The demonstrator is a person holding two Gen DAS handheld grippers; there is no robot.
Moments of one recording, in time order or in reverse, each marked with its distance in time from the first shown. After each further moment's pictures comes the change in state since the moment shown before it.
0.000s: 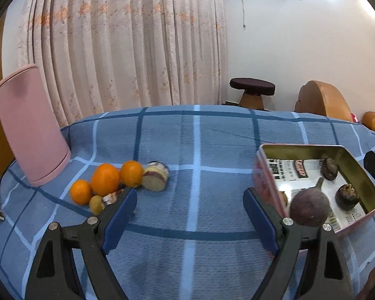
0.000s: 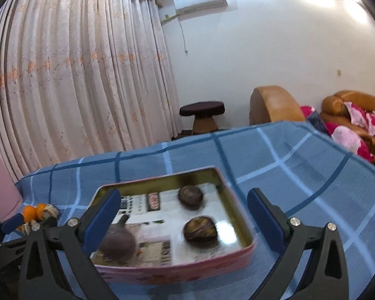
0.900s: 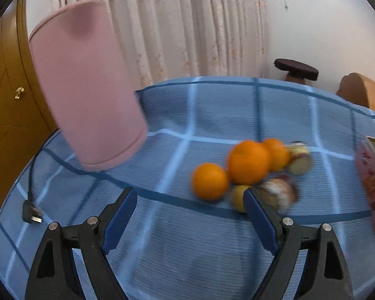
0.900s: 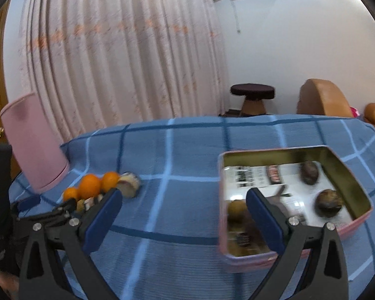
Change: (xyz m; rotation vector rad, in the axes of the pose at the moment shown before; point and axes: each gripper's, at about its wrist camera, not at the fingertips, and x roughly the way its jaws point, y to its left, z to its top) left arm 0.036 0.154 -0.008 -0.061 0.154 0.198; right arm 0.019 0.151 -0.030 -0.148 0.149 0.227
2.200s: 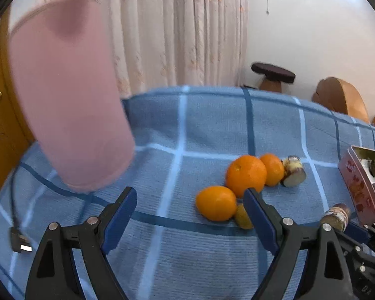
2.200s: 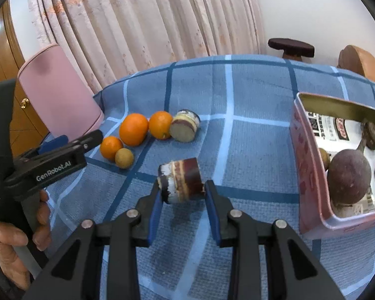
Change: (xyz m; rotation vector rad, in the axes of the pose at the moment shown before) left arm 0.011 0.012 0.018 0.034 0.004 -0.177; right arm 0.036 0.042 -0.028 -0.008 0.299 0.216
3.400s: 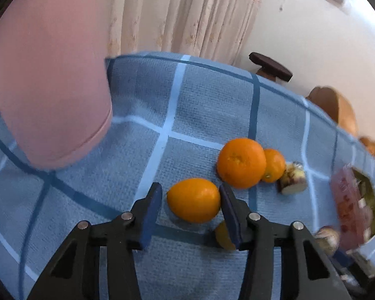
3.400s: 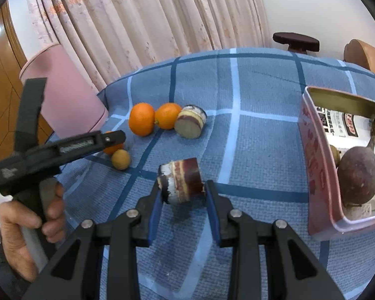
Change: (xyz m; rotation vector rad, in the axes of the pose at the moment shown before) left arm 0.032 0.006 0.008 -0.130 0.118 -0.122; right arm 0.000 -0.006 -0.001 0.008 0.007 0.039
